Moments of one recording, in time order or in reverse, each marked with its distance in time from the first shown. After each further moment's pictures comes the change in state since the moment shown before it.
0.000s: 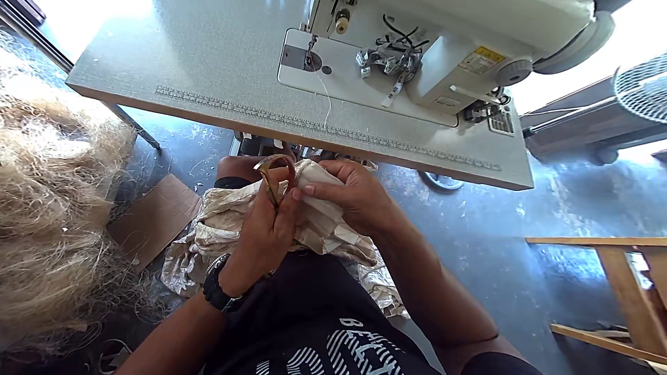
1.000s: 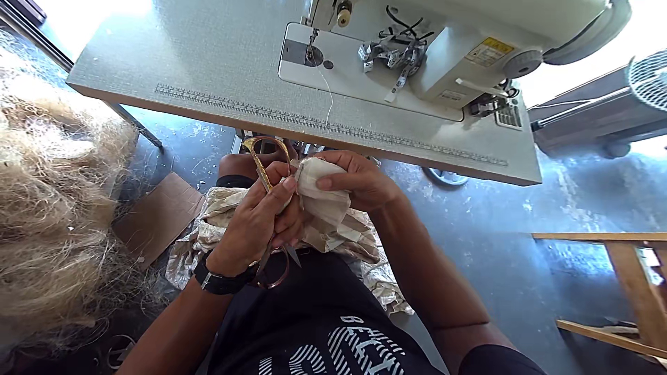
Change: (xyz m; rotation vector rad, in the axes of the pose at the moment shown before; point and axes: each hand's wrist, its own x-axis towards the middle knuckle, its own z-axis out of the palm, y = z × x) left_hand 0.012 0.008 -0.016 -0.772 -0.269 -0.181; right_hand 0.026 0.024 -0.036 0.234 -0.394 -0.126
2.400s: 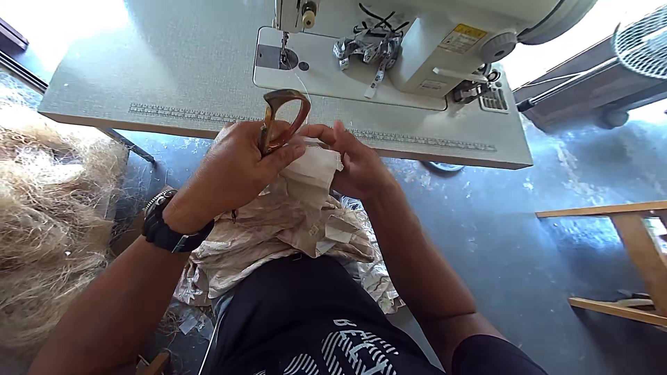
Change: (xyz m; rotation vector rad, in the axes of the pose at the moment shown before) left_hand 0.078 0.074 0.013 1.370 -0.054 0.185; right_hand 0.006 -0.009 -0.034 0.127 0.040 -0.088
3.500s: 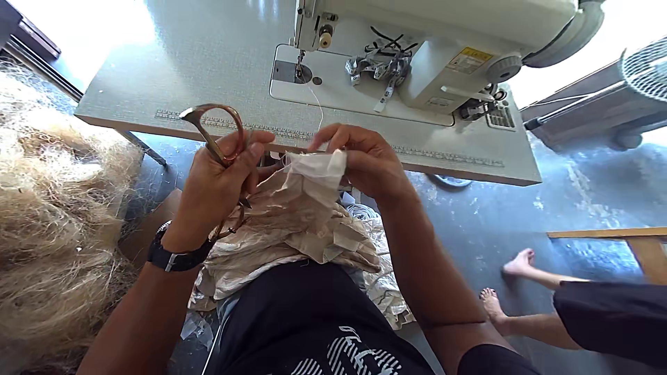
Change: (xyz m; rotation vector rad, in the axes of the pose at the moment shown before) left_hand -0.057 -0.013 -0.005 -0.423 0.254 -0.113; right_hand 0.008 -0.014 -0.003 -0.416 -0.031 -0.352
